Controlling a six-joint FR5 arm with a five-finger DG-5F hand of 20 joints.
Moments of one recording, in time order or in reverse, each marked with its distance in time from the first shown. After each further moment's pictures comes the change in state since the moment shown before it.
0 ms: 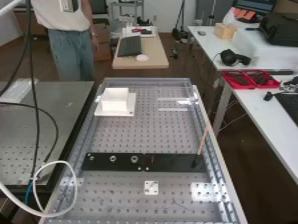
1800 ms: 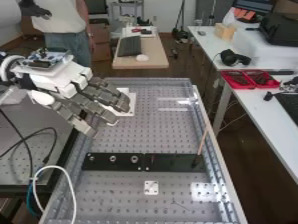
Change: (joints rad) arm -0.136 0.040 -0.599 0.494 0.192 0.083
